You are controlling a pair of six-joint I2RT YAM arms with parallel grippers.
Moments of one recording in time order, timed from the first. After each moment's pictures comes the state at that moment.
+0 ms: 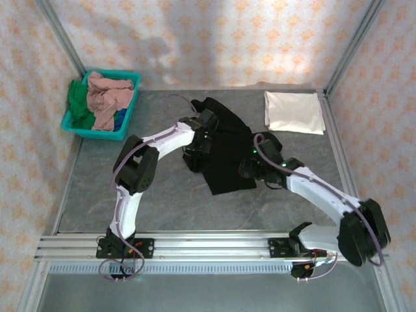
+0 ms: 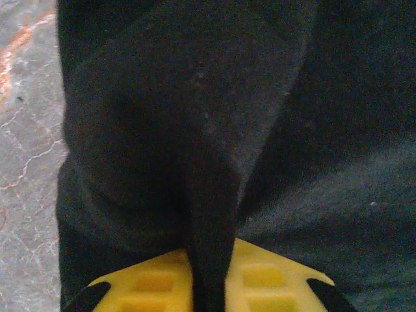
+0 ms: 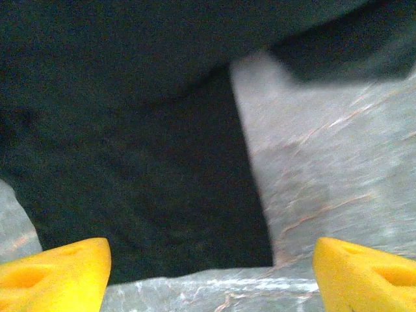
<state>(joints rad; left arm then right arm) -0.54 2.11 1.64 -0.78 -0.16 -0.40 0.55 1.25 0.77 -0.58 0.05 0.65</state>
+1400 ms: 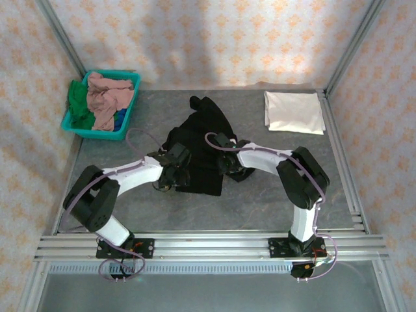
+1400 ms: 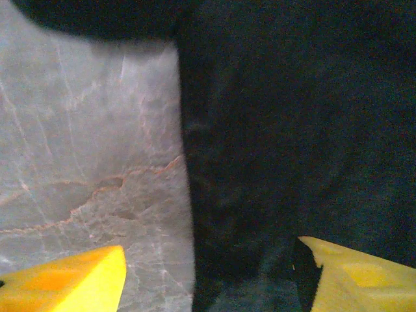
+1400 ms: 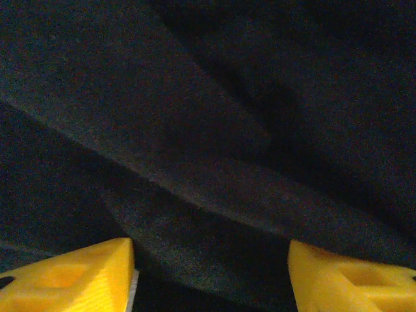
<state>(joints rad) -0.55 1.59 0.86 -0.63 -0.08 -0.72 0.71 1.86 1.19 -0.63 0.24 0.49</state>
